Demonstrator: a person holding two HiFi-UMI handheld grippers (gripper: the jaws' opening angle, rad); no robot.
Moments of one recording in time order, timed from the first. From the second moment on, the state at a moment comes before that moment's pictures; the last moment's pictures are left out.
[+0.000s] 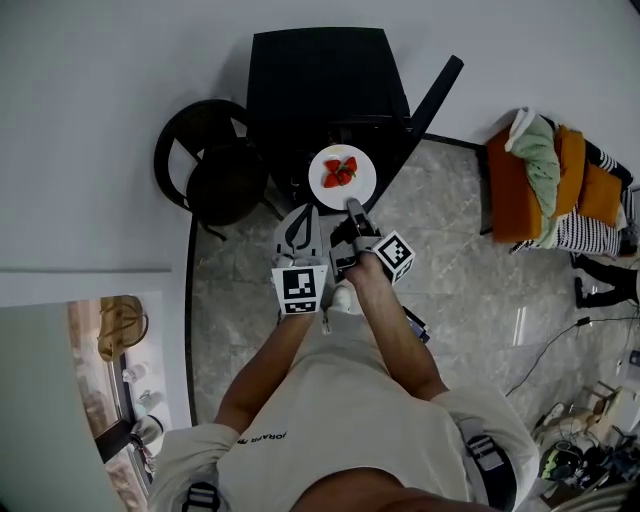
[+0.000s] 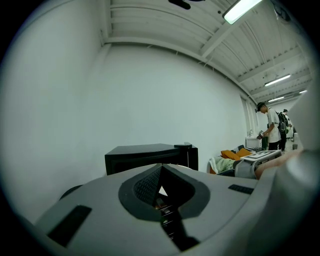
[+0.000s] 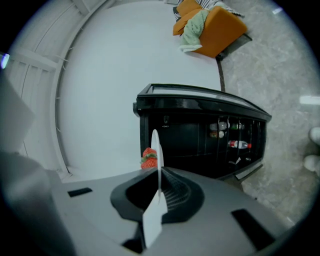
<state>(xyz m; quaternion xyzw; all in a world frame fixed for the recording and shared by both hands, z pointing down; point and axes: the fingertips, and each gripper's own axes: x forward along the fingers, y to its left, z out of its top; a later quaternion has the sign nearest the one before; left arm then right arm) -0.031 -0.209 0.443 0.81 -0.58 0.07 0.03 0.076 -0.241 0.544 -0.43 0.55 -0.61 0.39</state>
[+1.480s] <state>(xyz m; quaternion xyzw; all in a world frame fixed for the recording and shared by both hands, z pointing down) -0.021 -0.261 0.513 0.81 -0.58 0.05 0.06 0.058 -0.333 0.705 -0.48 0.50 -0.59 0.40</state>
